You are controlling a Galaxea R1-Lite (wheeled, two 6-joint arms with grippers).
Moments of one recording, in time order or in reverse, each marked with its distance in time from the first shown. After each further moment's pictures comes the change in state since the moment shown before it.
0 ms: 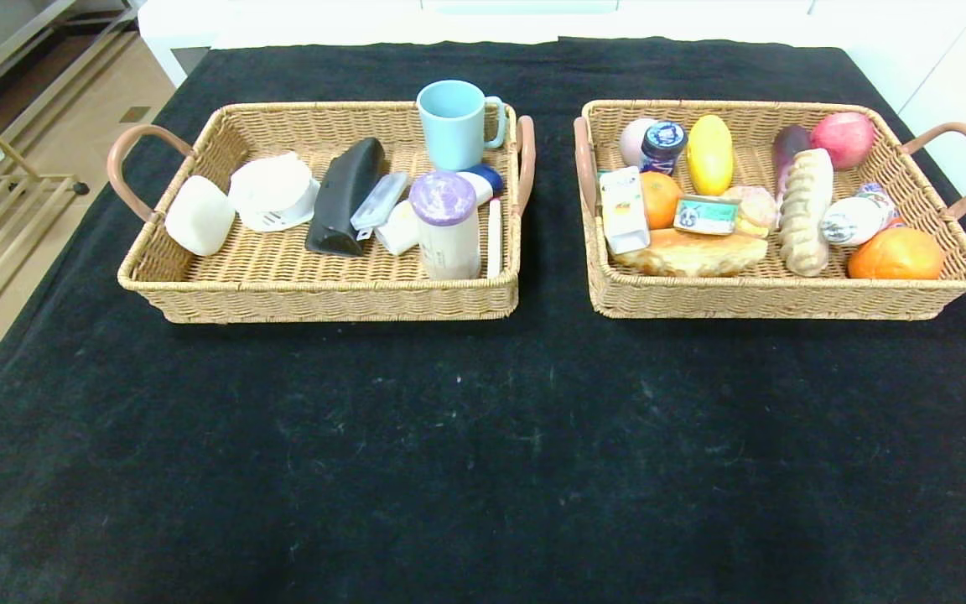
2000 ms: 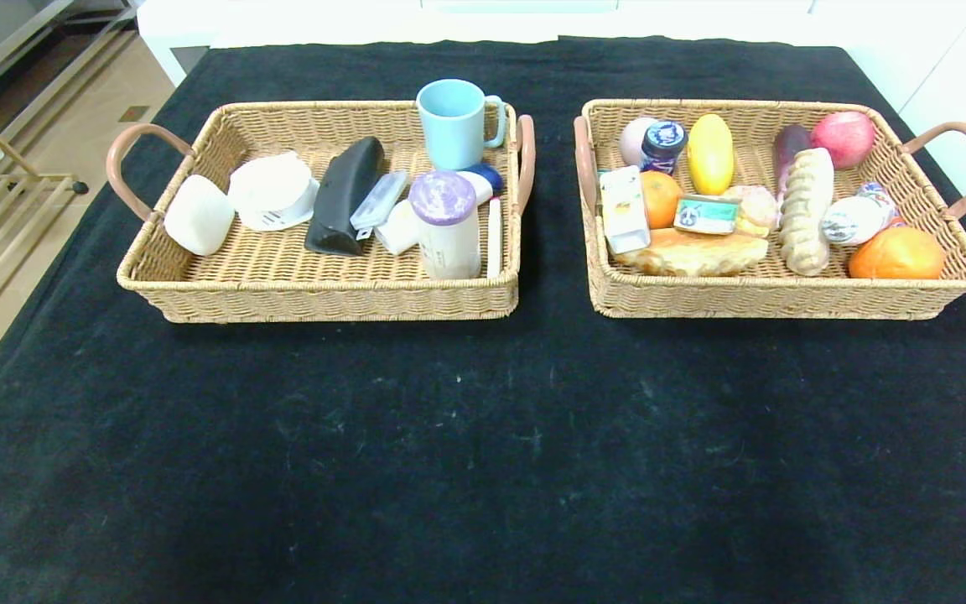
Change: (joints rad) left arm -0.199 0.281 -0.640 0.650 0.116 0.084; right arm 0.135 0.351 -0.636 0.706 -0.019 0.077
